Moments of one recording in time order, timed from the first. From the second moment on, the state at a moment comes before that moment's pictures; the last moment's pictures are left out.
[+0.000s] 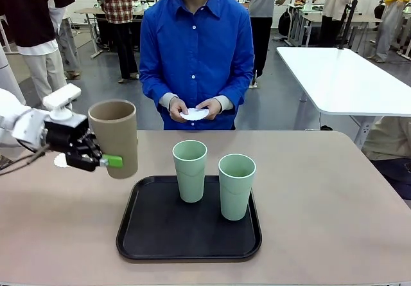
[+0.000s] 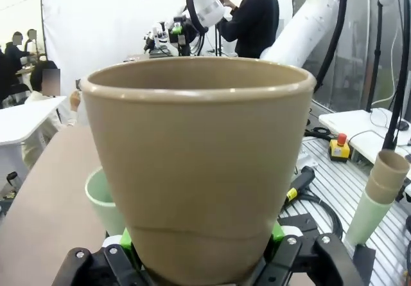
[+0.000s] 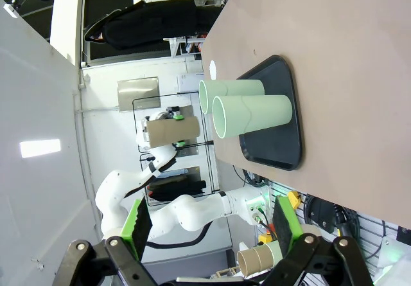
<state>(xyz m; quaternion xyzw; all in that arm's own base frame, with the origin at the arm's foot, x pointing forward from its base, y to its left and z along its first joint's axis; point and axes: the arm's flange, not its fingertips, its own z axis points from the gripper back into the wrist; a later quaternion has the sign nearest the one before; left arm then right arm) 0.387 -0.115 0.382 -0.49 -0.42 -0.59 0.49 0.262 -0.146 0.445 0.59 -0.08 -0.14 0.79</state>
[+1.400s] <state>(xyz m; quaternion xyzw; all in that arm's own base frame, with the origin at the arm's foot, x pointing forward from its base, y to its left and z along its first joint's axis) 0.477 0.063 0.420 -0.41 -0.48 -0.49 0.60 0.263 -0.146 0.445 0.59 -0.08 -0.14 0.79</state>
